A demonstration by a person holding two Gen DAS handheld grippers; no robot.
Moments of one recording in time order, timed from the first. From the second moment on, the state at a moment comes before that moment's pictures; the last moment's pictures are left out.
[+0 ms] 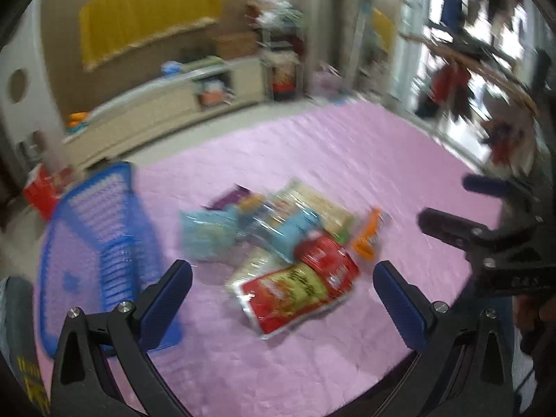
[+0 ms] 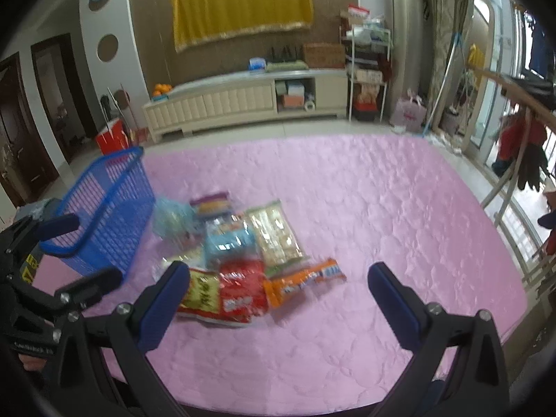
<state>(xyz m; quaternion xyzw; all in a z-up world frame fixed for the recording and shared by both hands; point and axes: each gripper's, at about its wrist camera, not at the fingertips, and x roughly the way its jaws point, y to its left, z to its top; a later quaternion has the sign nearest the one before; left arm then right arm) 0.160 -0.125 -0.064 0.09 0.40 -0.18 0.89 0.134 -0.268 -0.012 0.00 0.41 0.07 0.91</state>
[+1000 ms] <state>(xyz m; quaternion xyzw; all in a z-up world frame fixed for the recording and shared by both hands) 0.221 -0.176 -0.189 0.25 0.51 -0.31 0.76 0.165 -0.274 -0.115 -0.03 0.52 0.06 0.85</state>
